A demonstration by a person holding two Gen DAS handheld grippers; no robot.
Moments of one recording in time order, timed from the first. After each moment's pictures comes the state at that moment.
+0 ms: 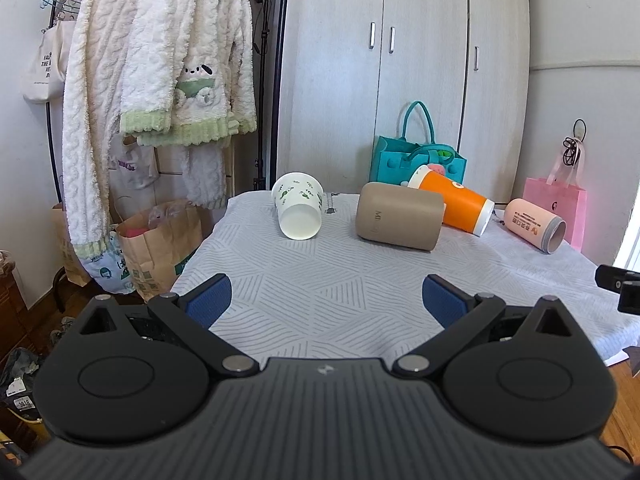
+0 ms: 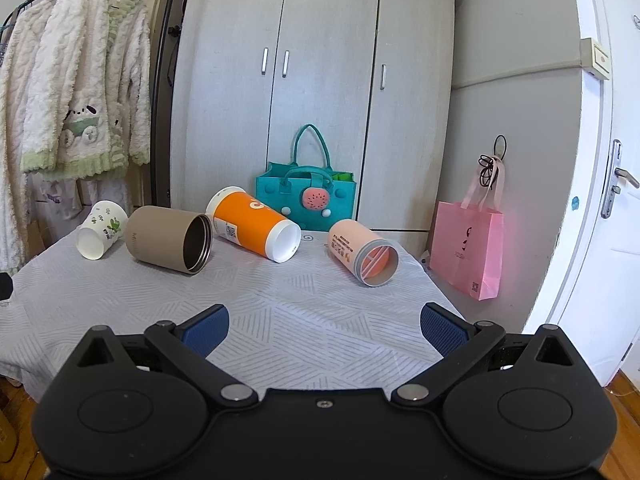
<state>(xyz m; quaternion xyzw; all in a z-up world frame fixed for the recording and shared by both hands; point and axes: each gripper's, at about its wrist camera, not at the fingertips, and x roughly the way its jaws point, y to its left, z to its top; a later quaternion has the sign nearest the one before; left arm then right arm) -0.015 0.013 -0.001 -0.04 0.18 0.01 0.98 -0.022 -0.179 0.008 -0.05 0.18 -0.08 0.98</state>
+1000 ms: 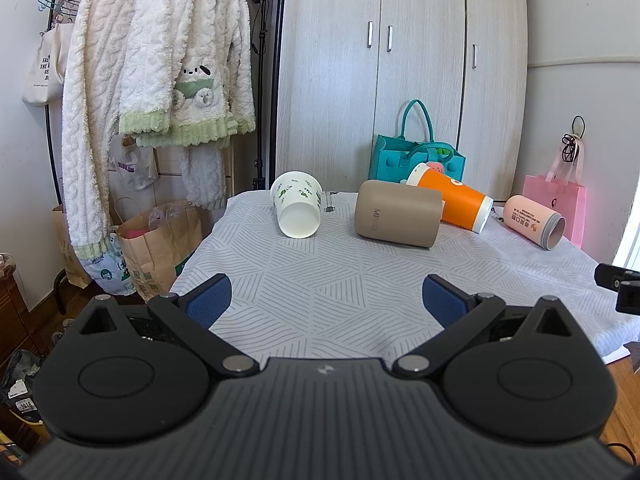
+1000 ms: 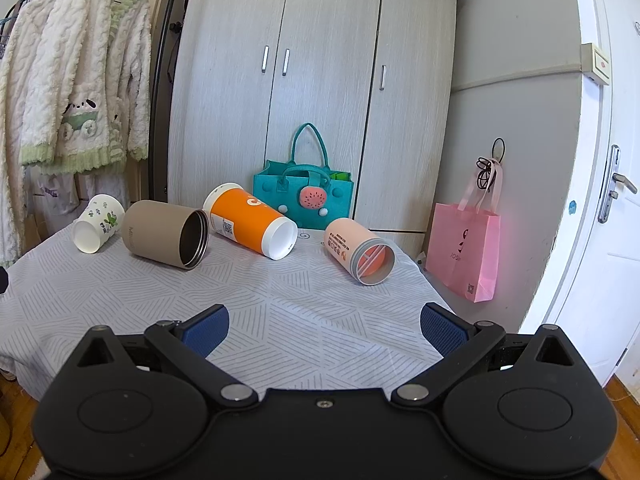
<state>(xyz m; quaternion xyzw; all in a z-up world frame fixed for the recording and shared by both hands) -0.016 0.012 -0.002 -0.04 0.18 0.01 0.98 -0.022 -0.179 0.006 -0.05 0.18 -0.08 0.98</state>
